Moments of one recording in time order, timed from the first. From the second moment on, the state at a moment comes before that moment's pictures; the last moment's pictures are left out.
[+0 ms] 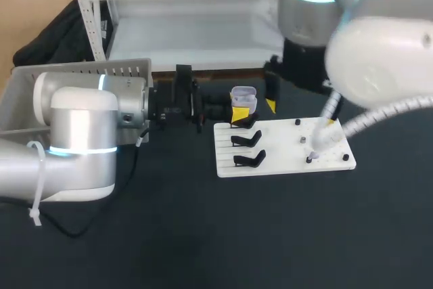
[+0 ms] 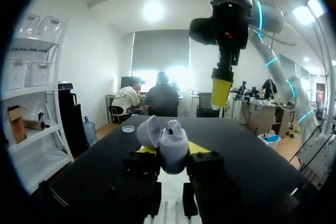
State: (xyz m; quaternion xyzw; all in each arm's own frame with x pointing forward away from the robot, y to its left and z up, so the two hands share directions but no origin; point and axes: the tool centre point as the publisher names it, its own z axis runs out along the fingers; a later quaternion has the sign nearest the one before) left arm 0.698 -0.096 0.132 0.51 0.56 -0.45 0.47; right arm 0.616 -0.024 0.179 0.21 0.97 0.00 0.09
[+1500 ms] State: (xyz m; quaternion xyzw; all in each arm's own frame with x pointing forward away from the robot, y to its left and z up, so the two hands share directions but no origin) left arm 0.698 -0.096 0.132 0.51 0.56 -0.45 0.47; right arm 0.617 -0.075 0.072 -0.16 0.97 0.11 0.12
